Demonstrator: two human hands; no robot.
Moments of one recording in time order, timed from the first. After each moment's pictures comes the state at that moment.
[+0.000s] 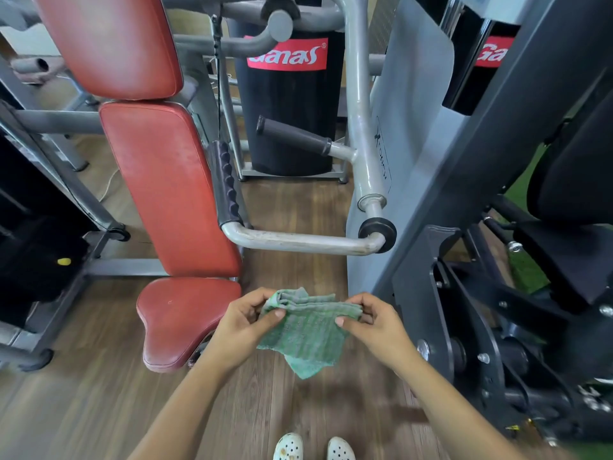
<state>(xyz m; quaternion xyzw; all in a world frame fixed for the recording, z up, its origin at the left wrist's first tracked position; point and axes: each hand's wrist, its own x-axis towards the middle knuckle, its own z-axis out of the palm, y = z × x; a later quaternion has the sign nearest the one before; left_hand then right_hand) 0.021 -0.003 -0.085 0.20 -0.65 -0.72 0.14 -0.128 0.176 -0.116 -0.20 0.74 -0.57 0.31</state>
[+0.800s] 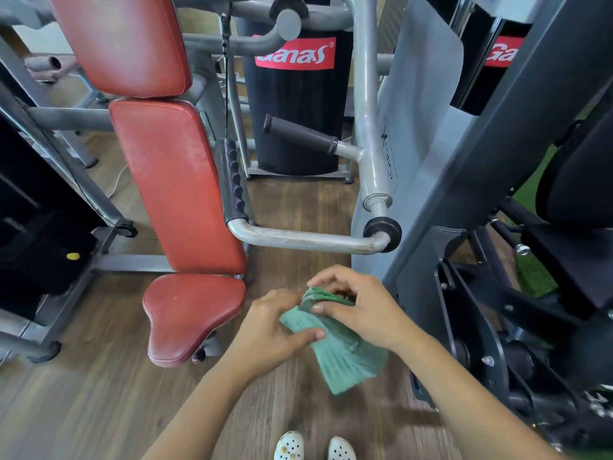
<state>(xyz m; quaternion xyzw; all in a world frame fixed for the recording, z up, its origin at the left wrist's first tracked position) 0.011 0.015 -0.078 0.15 -0.88 -0.43 0.14 -0.124 0.150 -0.039 -0.42 0.73 -0.45 0.29</state>
